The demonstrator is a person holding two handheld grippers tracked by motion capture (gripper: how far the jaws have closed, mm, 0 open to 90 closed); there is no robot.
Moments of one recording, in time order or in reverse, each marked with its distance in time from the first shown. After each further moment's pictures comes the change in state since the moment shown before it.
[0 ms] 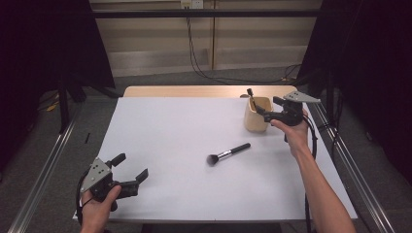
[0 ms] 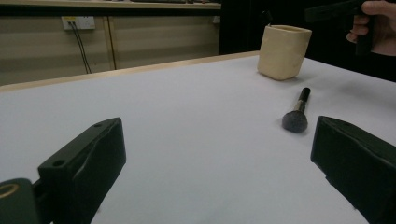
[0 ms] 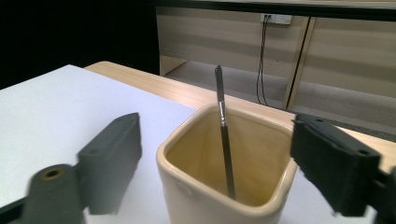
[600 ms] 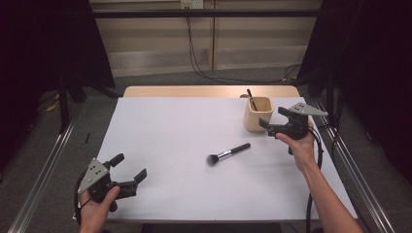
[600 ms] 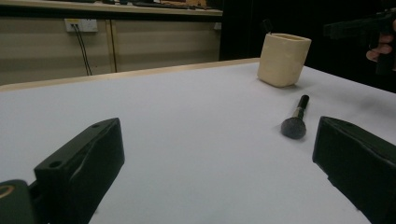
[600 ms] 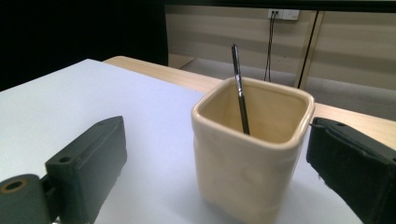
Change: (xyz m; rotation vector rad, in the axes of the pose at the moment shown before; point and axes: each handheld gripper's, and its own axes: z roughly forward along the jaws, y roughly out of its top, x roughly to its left) left arm 0.002 -0.001 -0.004 -0.016 0.001 -0.019; right arm 0.016 -0.019 -0.033 0.007 0.031 0.020
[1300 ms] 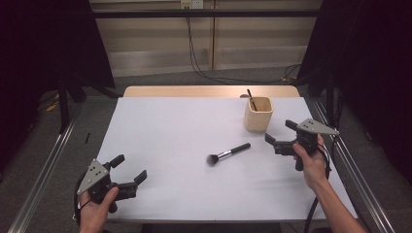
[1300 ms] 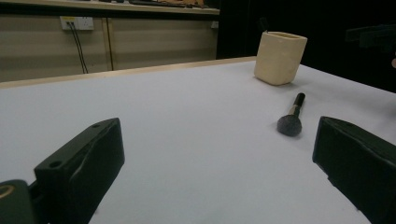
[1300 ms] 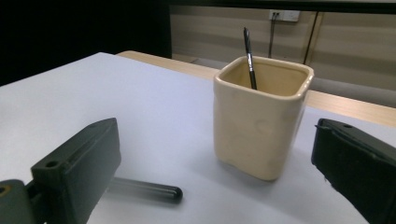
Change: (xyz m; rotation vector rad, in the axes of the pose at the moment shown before) left arm -0.001 -0.001 -0.001 0.000 -0.011 0.002; right arm 0.021 -0.023 -0.044 -0.011 -0.007 -0.021
